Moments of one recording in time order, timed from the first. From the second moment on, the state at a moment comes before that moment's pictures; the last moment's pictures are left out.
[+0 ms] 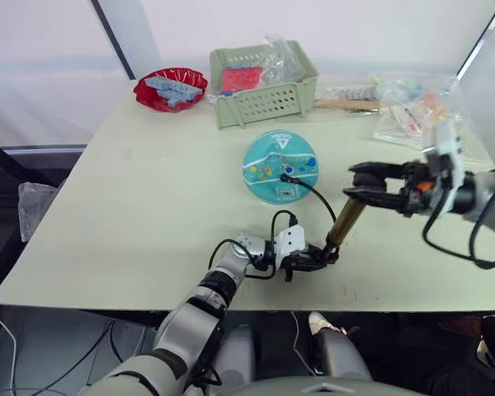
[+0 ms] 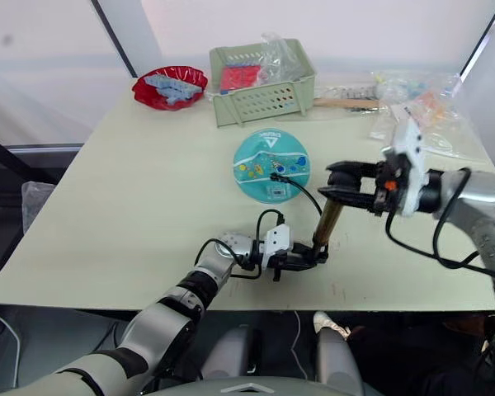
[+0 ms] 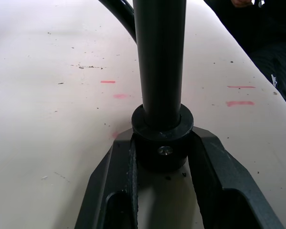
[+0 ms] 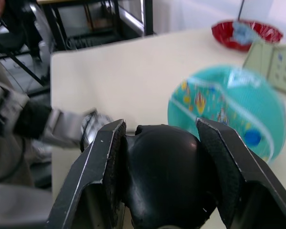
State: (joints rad) left arm -0.63 0.08 -0.31 1.01 0.07 -0.44 -1.16; right arm -0.47 -0.88 -0.14 -0.38 0.88 0.74 0.92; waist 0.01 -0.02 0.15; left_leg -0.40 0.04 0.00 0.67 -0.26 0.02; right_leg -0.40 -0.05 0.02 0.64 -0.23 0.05
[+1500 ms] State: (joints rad) left arm -0.62 0.09 -0.31 1.03 0.07 -0.44 -1.14; right arm -0.26 -0.70 0.04 -0.34 0.57 0.48 0.89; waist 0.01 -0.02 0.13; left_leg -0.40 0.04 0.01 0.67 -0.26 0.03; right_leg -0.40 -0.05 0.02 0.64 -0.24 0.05
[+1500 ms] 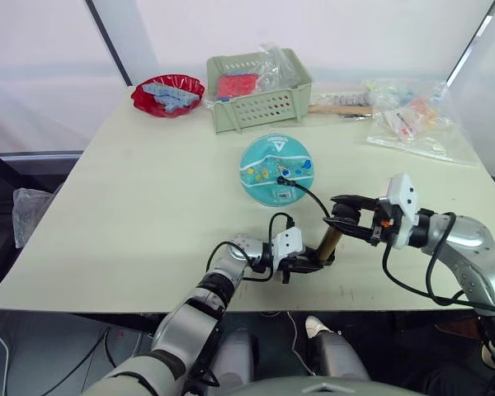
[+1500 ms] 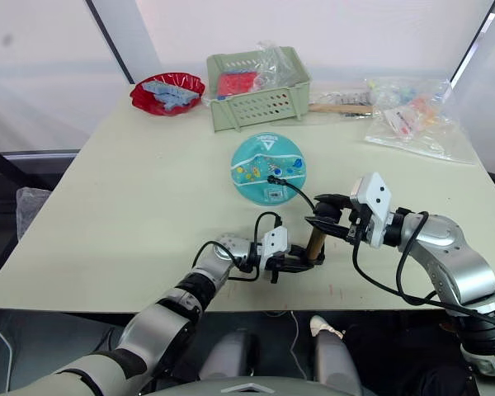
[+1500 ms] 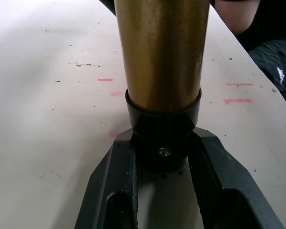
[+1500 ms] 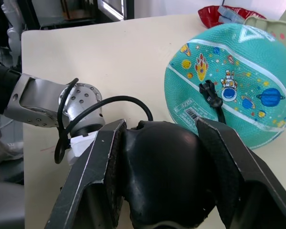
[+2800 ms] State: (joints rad) left arm -0.62 0.09 -0.31 1.03 0.08 -0.45 -1.14; right arm -0.31 -0.83 -0.14 -0.46 0.78 0.61 0.91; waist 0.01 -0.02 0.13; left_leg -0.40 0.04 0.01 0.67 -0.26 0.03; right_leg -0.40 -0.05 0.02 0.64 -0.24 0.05
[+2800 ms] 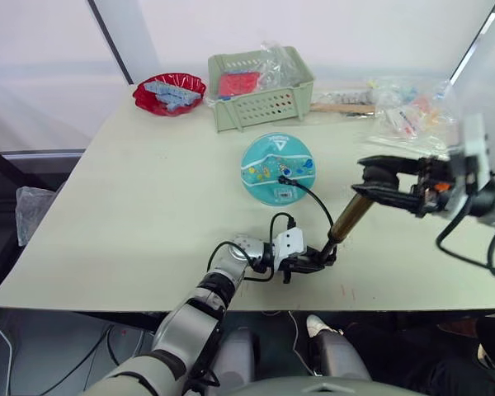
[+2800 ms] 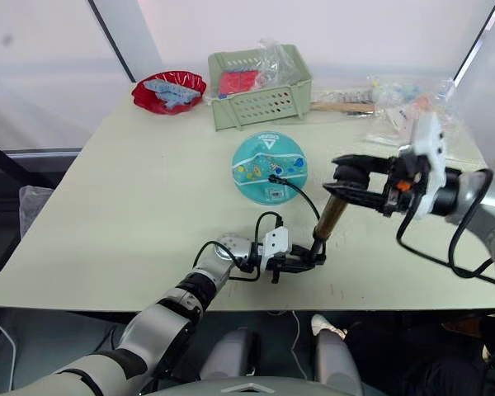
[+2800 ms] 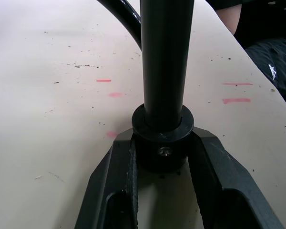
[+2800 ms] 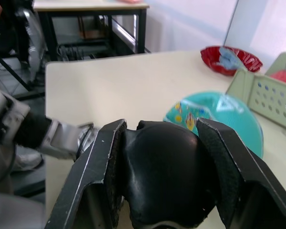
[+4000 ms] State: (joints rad) left arm -0.63 0.08 -0.31 1.03 0.07 -0.46 -1.15; right arm -0.49 -0.87 -0.21 -0.41 0.92 0.84 0.84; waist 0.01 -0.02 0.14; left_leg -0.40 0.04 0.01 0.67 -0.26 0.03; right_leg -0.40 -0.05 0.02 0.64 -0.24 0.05
